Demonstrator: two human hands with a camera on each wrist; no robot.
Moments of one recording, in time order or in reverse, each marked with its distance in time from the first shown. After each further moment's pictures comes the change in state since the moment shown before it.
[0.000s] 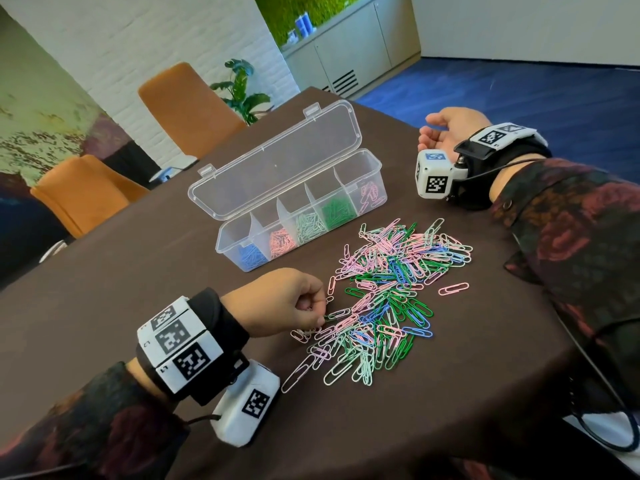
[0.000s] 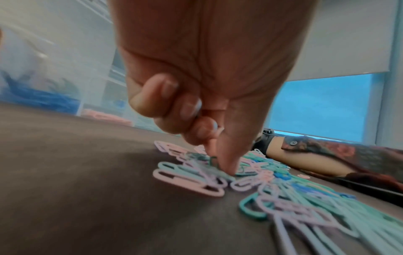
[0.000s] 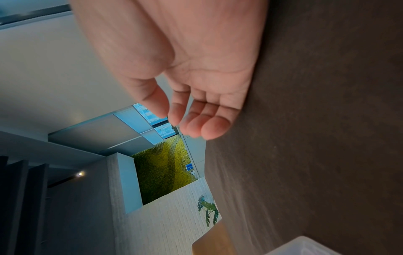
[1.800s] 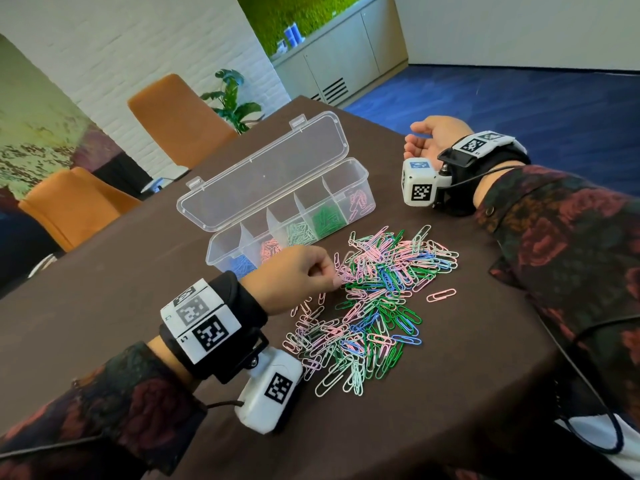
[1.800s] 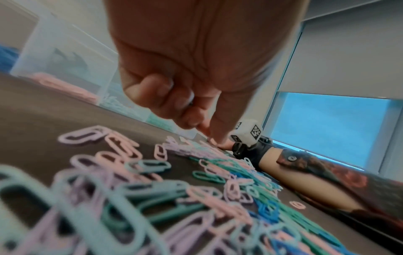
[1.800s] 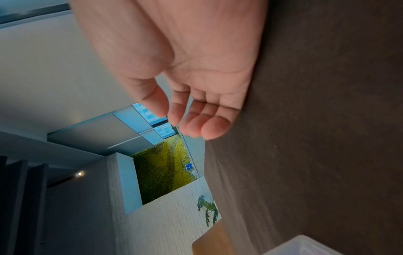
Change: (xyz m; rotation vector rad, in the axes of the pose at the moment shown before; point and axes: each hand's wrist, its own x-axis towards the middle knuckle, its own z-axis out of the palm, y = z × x) left_hand 0.031 0.027 -0.012 -0.124 0.167 -0.067; right_hand 0.010 0.001 -0.003 -0.016 -0.002 0.001
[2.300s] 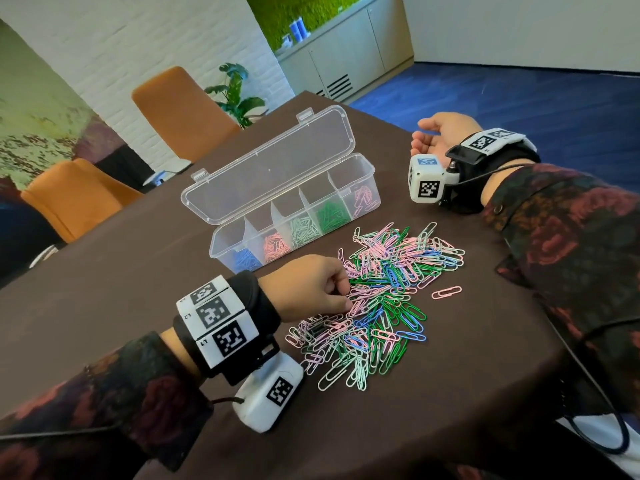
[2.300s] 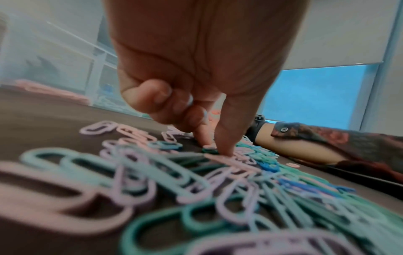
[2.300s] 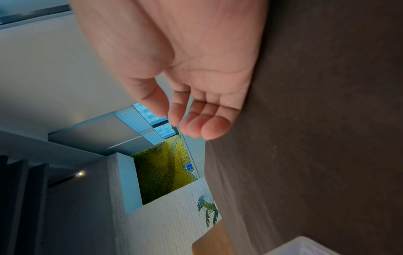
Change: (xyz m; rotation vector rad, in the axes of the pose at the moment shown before) left_hand -0.001 0.002 0.012 0.168 -0.103 0.043; right_hand -0.003 -0.001 0.001 0.021 -0.010 0.026
